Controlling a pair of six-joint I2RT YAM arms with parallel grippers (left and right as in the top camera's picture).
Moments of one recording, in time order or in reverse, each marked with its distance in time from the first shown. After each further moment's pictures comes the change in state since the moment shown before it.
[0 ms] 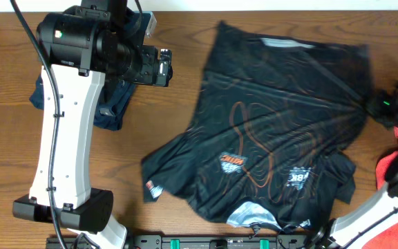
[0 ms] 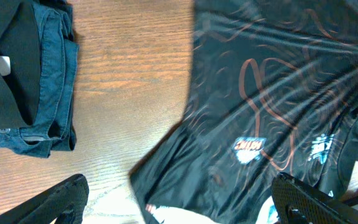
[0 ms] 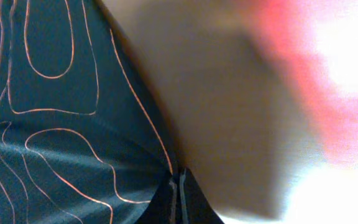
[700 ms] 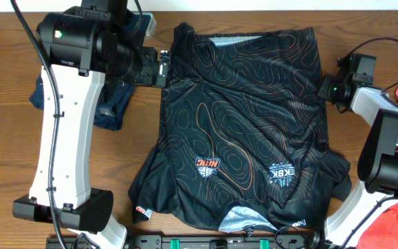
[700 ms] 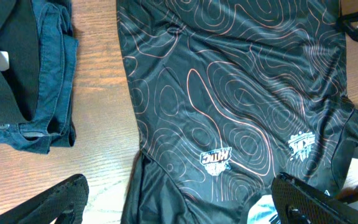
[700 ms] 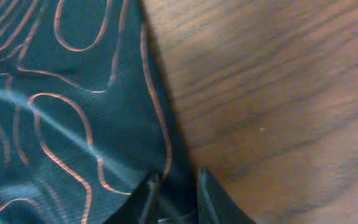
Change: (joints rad) left arm 0.000 0.000 0.002 -0.009 0.000 0.000; right arm 0.395 0.007 -0.047 0.174 -0.002 -0.120
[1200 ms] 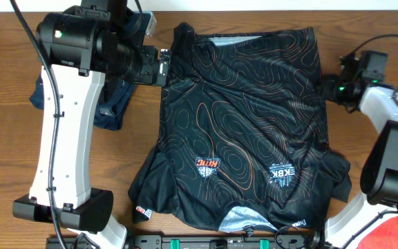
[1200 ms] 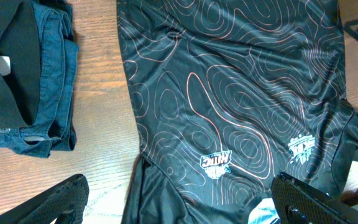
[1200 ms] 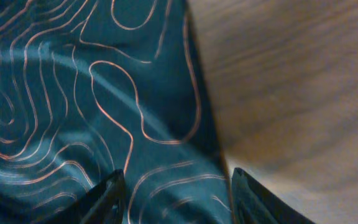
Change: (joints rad) left arm 0.000 0.000 0.000 0.007 0.000 0.000; right arm -0.010 -0.097 -0.003 -0.113 -0.062 -0.068
